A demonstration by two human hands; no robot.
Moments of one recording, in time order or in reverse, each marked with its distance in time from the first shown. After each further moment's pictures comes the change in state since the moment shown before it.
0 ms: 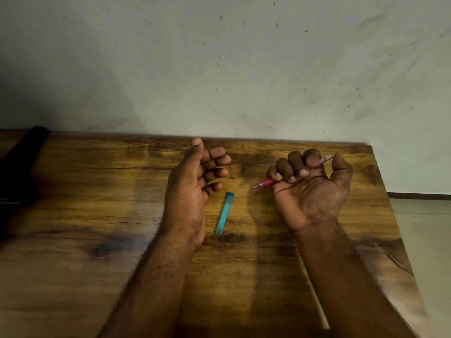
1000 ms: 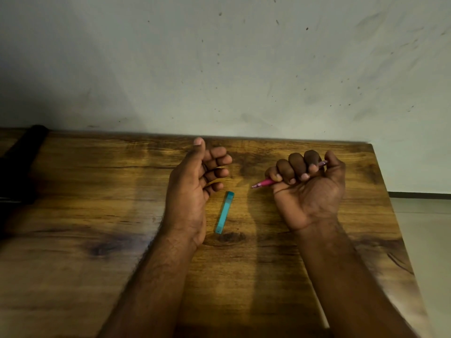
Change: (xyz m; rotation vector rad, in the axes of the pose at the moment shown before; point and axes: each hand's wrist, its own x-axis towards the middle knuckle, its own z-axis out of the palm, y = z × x) left_hand -0.001 0.000 0.000 0.010 -0.008 -0.005; right_hand 0.001 0.000 0.003 0.004 0.049 0.033
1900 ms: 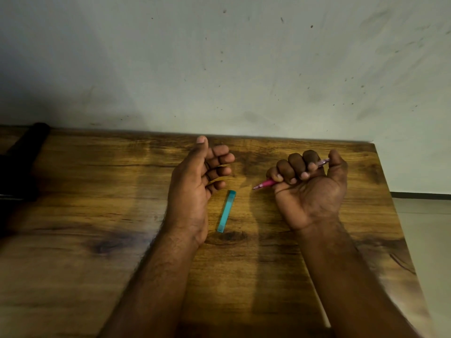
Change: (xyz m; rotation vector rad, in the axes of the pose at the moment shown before) left_hand 0.002 -0.002 -0.002 0.005 -0.008 0.010; right_hand 0.000 0.001 -0.001 -0.028 0.025 0.013
